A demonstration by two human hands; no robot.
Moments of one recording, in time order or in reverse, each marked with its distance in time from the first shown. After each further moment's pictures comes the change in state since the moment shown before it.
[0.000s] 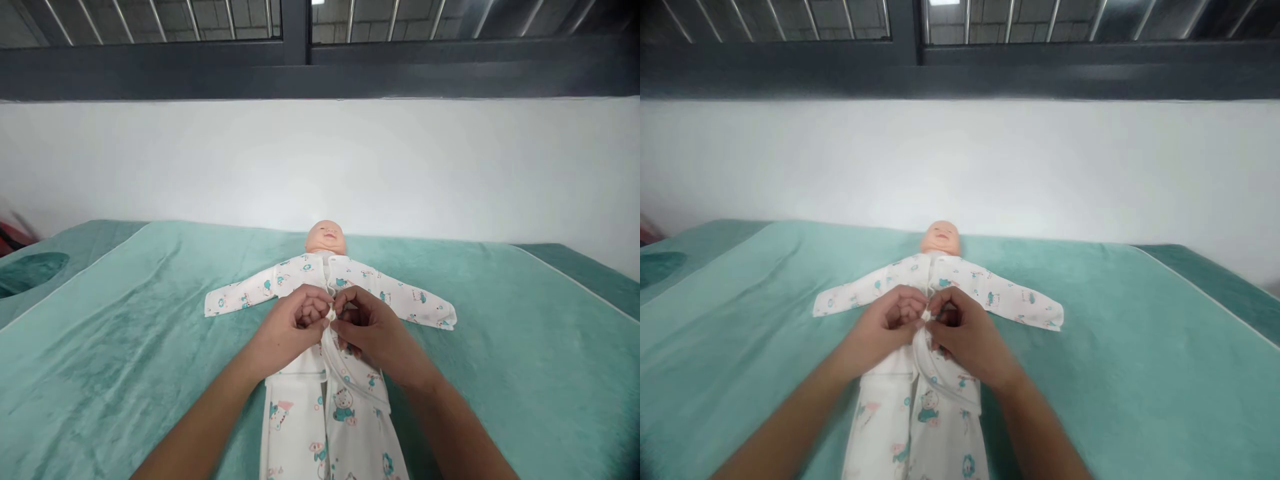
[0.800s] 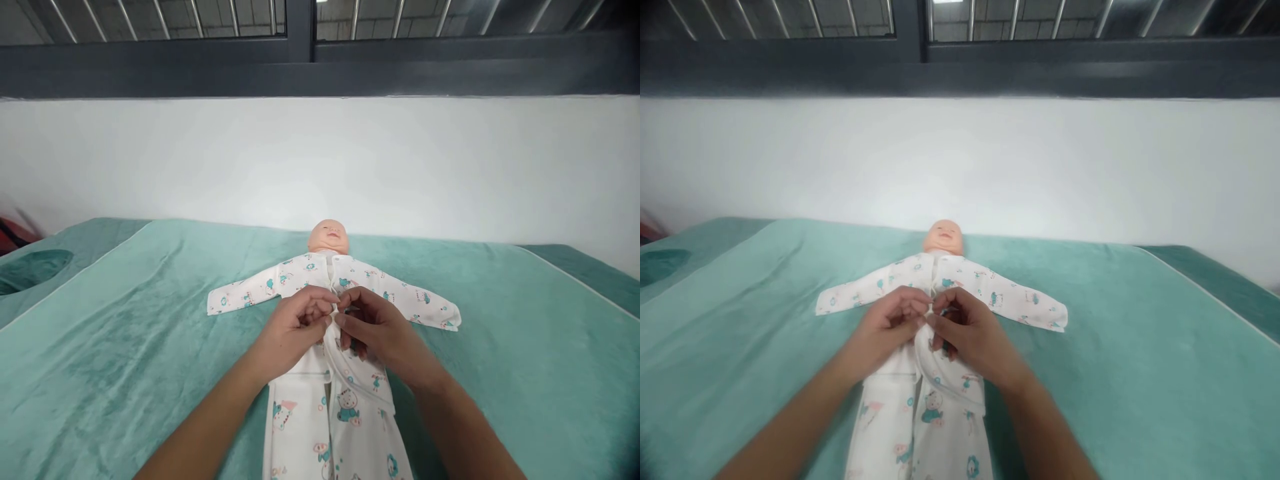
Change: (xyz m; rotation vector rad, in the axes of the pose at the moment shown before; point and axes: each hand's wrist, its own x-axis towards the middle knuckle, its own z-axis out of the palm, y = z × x) left_hand -0.003 -0.007 0.000 -0.063 0.001 0.073; right_hand -0.002 -0.008 -0.002 0.038 -0.041 -0.006
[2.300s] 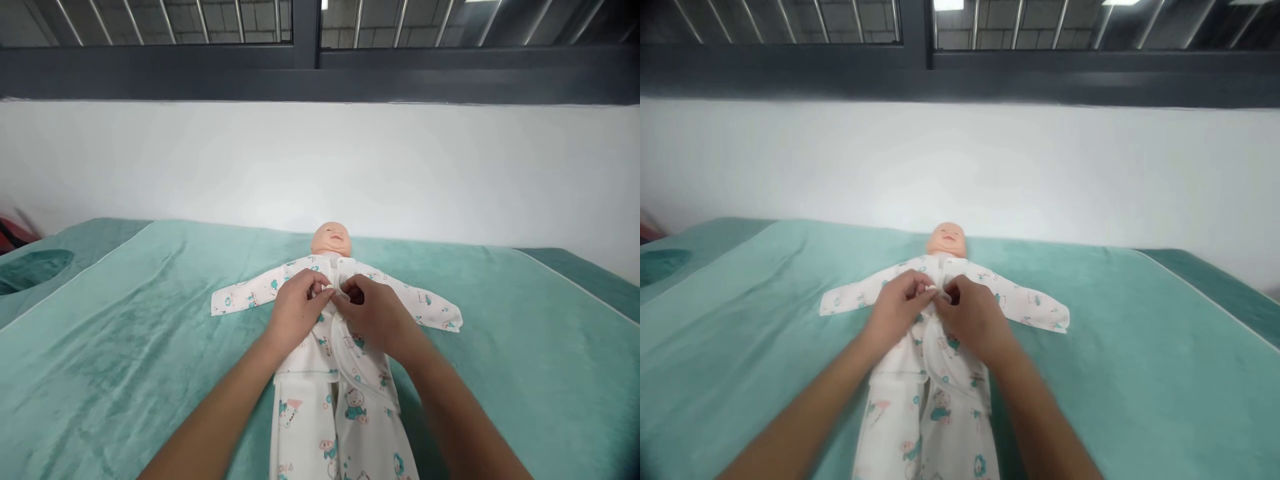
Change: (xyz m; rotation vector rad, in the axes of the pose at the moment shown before) left_hand 0.034 -0.013 -0.005 0.512 0.283 0.112; right_hand 0.030 -0.008 0.005 -0.696 0.346 -0.038
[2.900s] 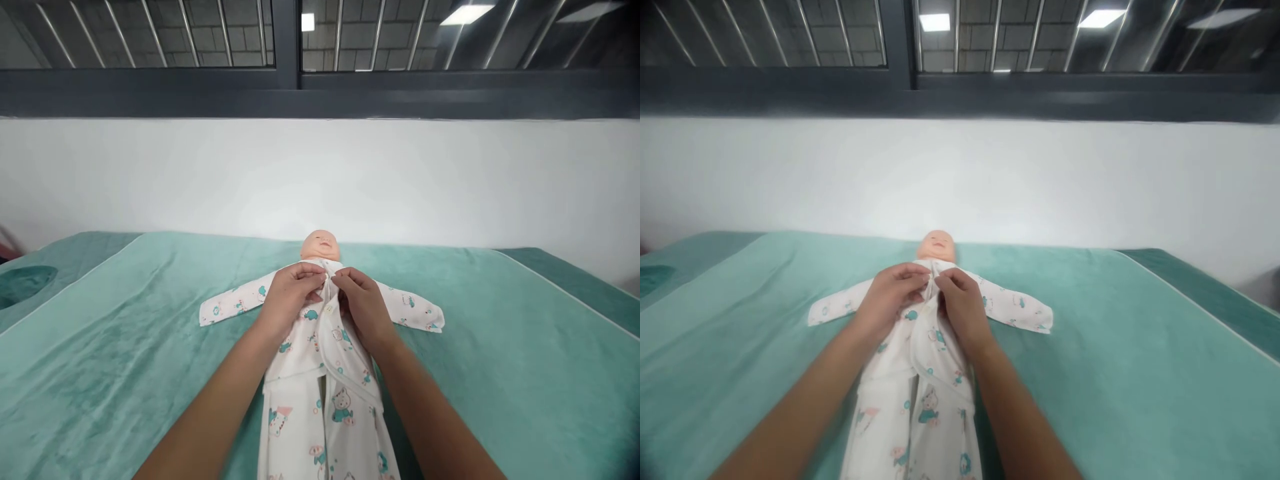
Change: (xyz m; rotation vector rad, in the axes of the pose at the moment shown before) left_hand 0.023 0.038 0.001 -0.674 -0.039 -0.386; right_hand 0.017 0.015 0.014 0.837 0.088 0.084
